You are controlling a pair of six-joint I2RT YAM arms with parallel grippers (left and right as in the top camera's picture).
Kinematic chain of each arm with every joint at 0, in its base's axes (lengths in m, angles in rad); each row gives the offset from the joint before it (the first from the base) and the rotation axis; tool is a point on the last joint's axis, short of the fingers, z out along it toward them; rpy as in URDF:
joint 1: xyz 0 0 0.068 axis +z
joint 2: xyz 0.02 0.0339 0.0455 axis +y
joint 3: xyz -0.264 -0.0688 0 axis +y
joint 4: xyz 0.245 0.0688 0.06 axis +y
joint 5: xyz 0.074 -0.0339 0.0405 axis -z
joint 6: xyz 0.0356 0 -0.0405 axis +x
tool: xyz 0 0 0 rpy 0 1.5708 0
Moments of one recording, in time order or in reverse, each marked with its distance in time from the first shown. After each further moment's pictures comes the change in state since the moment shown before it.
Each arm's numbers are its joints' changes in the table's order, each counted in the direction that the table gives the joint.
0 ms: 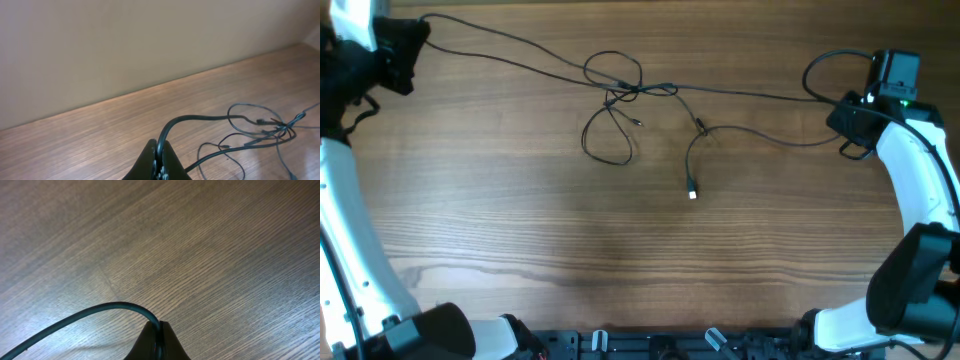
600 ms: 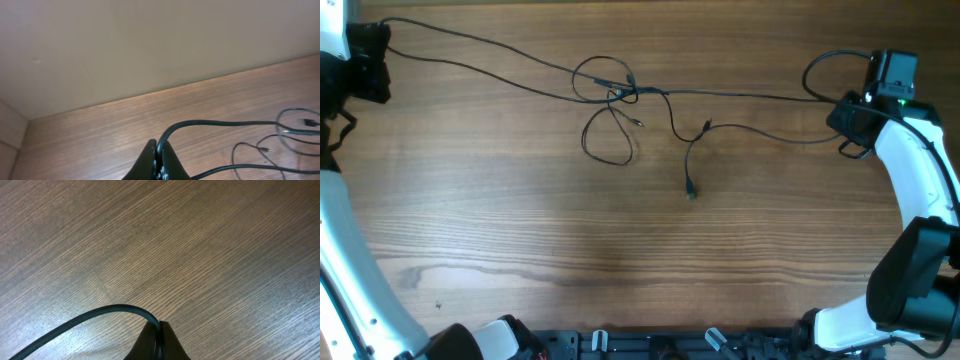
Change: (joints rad) left arm 0.038 -0.088 0.000 -0.004 -0.188 0.000; right arm -0.003 0.012 0.000 -0.020 0.021 0.012
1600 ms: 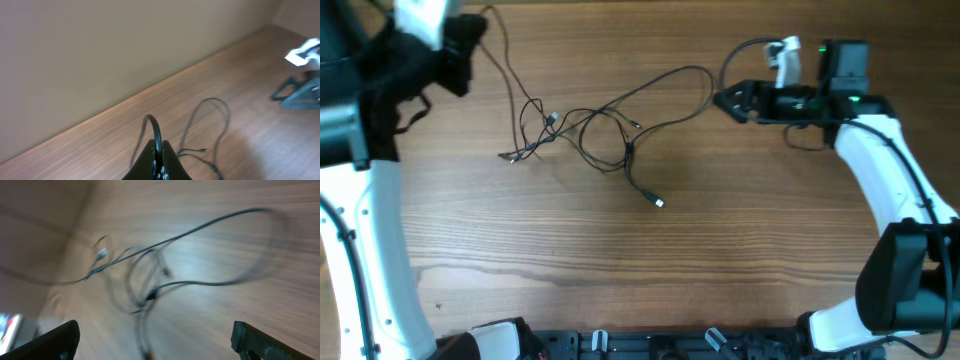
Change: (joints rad) left arm -0.330 0.004 0.000 0.017 0.051 0.000; right arm 0.239 0.001 0.000 -0.169 -1.013 -0.335
